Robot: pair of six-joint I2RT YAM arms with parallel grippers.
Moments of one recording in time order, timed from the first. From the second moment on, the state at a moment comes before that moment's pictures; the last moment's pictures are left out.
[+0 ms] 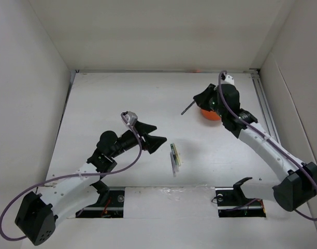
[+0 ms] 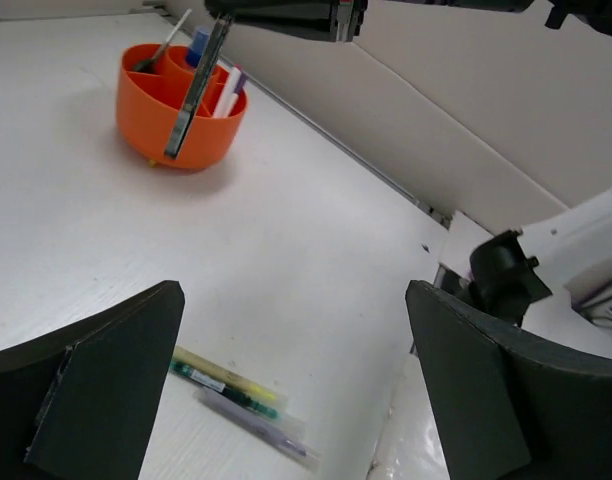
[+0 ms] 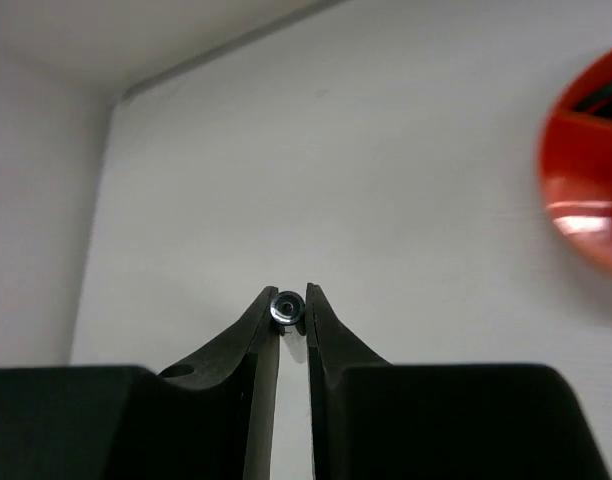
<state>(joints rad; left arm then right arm) -0.66 0.83 0.39 0.52 0.42 -0.49 0.47 1.21 1.04 -0.14 -0.02 0.68</state>
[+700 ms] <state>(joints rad) -0.66 0.94 0.37 0.42 0.23 -0.50 0.43 1.56 1.35 -0.47 0.95 0.82</state>
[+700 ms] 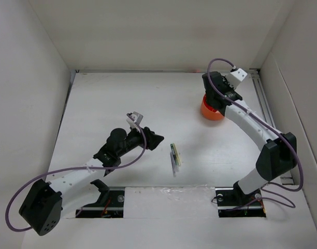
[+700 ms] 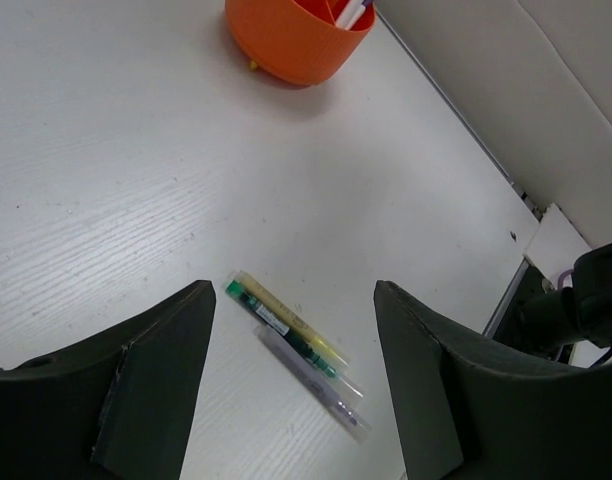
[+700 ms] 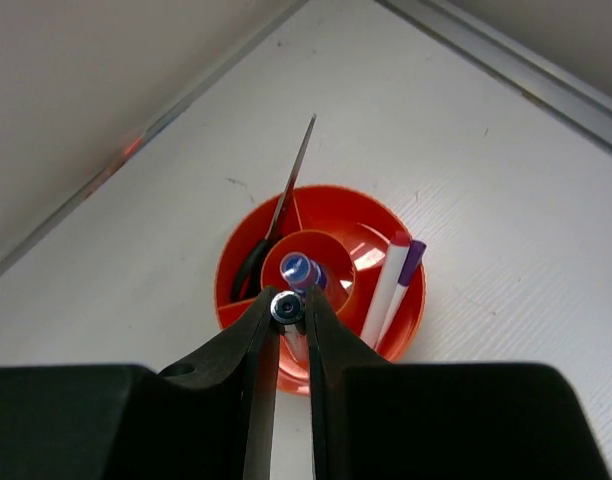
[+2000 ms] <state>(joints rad) -0.84 1.17 0.48 0.20 0.14 -0.50 0.59 1.39 1.23 -0.44 0.85 0.84</state>
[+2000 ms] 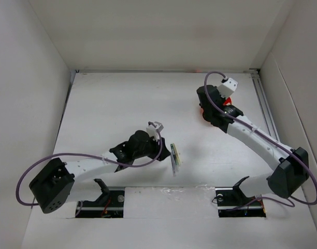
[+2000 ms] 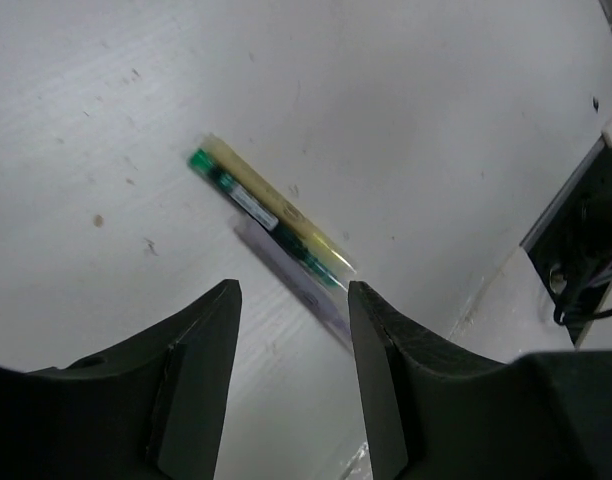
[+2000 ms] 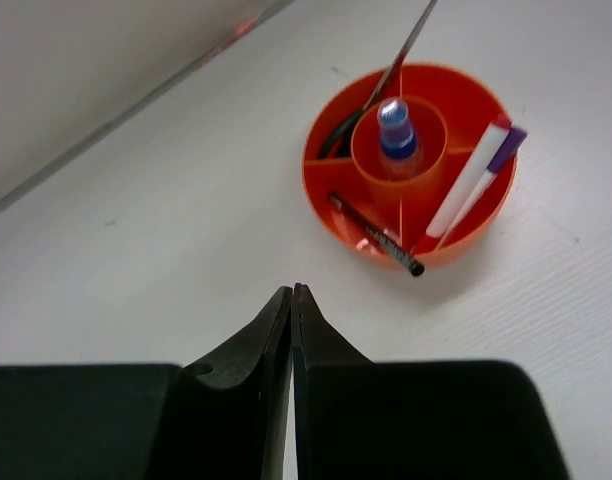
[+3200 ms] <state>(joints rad) -1.29 1.62 0.85 -0.25 -0.30 -0.88 0.64 1.17 0.95 -0.33 0.57 0.85</state>
